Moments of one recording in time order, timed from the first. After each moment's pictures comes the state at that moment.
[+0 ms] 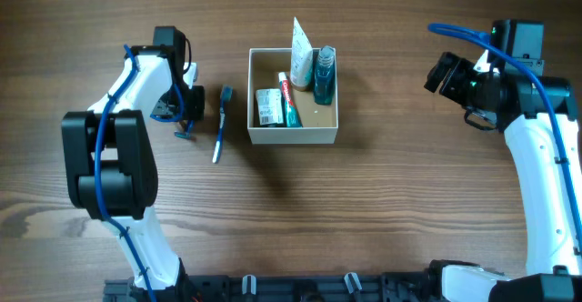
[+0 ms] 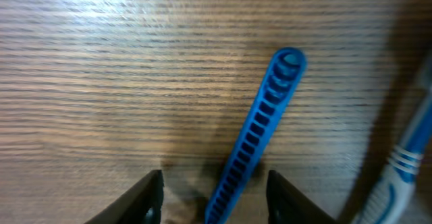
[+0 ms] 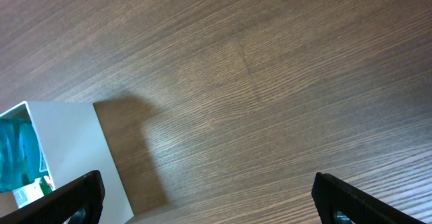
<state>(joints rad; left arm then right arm) -0.01 2.07 1.42 -0.90 -0.04 0.00 -0.07 1.42 1.31 -0.93 -0.02 0.40</state>
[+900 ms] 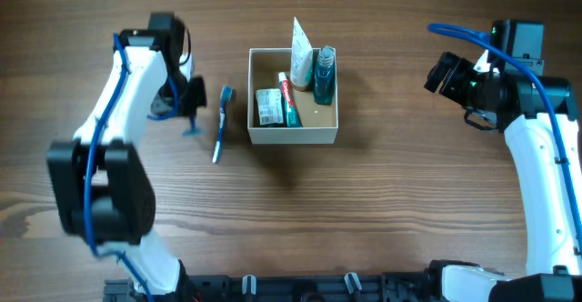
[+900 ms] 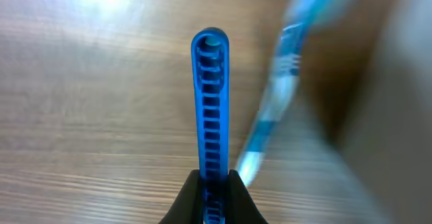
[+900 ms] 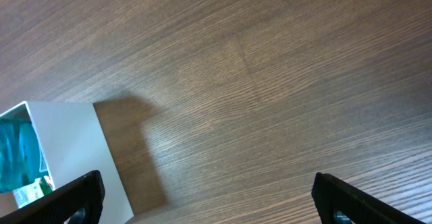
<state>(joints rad) -0.07 1.89 1.54 -1.17 0.04 -0.19 -0.07 1.42 1.31 -0.93 -0.02 0.40</state>
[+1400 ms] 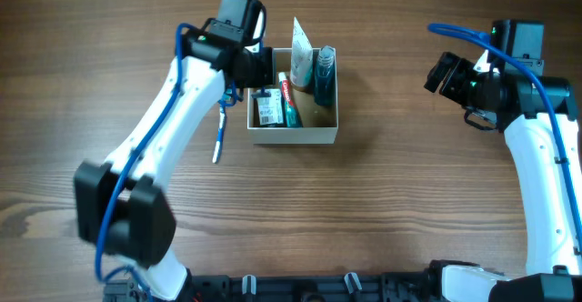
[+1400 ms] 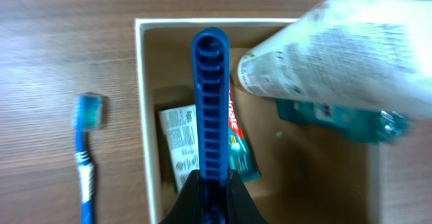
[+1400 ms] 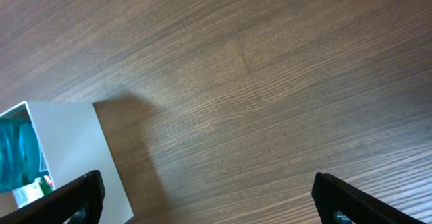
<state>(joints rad) -0.37 1.84 1.59 -0.88 0.10 -0.36 -0.07 1.42 1.31 -0.93 -0.02 0.40</state>
